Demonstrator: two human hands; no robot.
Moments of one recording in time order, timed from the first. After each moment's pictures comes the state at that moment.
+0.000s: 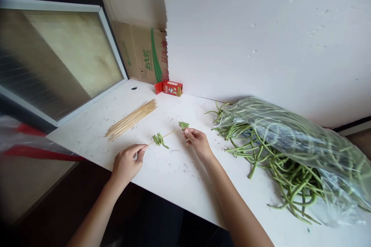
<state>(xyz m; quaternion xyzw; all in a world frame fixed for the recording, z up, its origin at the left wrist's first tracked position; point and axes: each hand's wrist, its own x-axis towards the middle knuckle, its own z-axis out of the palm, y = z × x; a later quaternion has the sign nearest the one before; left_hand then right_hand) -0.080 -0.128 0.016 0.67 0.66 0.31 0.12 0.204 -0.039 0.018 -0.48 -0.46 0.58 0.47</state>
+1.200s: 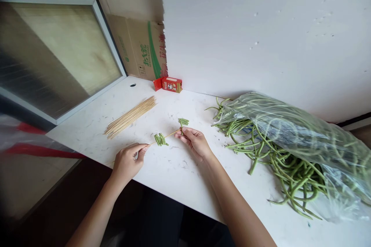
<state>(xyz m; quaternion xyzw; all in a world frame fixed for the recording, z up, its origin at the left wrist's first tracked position) -0.075 -0.133 0.016 0.69 0.64 0.31 0.14 0.198 -0.050 0.020 -0.42 -0.36 0.70 0.46</state>
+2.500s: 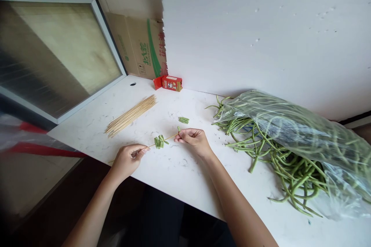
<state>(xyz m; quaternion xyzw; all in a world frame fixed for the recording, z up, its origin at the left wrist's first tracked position) -0.088 -0.130 0.015 0.67 0.62 0.30 0.26 0.201 -0.055 0.022 -0.41 -0.47 0.65 0.44</state>
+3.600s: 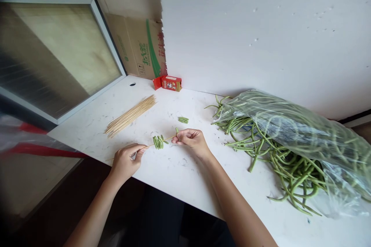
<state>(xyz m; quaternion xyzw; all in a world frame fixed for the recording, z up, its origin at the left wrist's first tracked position) -0.086 -0.136 0.011 0.71 0.60 0.34 0.14 0.198 -0.059 0.022 -0.40 -0.49 0.64 0.43</state>
